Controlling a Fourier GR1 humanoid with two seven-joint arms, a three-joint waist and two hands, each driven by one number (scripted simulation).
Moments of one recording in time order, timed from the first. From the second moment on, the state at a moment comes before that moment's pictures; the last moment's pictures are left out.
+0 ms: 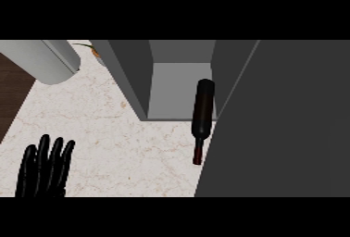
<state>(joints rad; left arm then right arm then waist) 0.28 0.61 -0.55 -2.08 0.65 0.50 -0.60 0.13 0.00 0.40 -2.46 -0.17 0.26 0.74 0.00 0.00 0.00</state>
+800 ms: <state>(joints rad) 0.41 0.75 -0.23 -2.08 0.84 0.27 -0.58 0.09 -0.03 0.75 -2.47 -0.02 0.06 0.74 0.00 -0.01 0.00</state>
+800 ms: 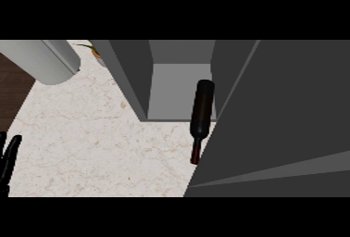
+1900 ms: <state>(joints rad) 0.37 0.75 -0.11 -2.05 0.94 0.13 -0.48 -0.39 -0.17 0.88 -2.35 0.06 -0.37 0.76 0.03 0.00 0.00</state>
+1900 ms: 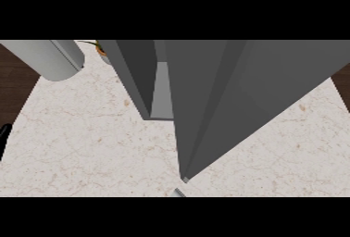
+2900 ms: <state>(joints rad) 0.32 0.68 -0.10 -2.03 0.89 0.14 -0.42 -1.17 0.00 0.55 -1.52 -0.18 -0.45 0.55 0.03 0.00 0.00</state>
